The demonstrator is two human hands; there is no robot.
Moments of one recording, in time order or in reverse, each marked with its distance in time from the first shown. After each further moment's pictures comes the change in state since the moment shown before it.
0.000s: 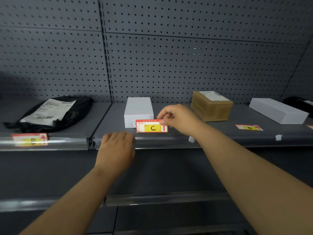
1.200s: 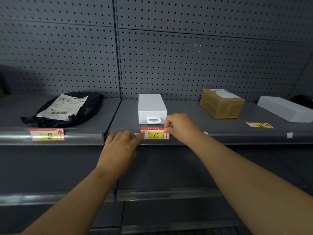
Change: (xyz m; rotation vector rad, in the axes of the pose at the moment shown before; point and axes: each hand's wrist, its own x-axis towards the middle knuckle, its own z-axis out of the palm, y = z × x) left_hand -0.021 -0.041 0.006 -0.025 -0.064 0.091; right_hand 0.001 -0.032 0.045 -0.394 -0.073 0.150
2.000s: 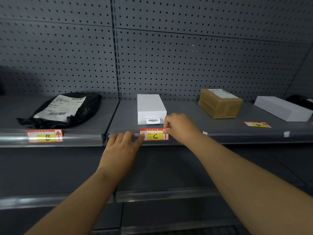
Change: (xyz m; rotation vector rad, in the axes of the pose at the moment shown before) left_hand -0.002 0.000 0.010 0.101 0.036 0.046; right_hand 0.000 -0.001 0.004 -0.032 0.036 -0.016
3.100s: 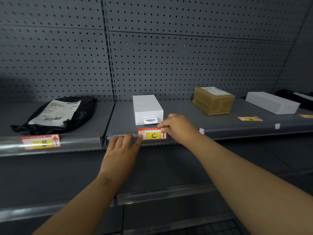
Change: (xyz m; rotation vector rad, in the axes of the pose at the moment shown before) left_hand -0.007 0.001 0.009 0.002 -0.016 0.027; right_hand -0.006 0.004 0.009 0.024 -0.012 0.004
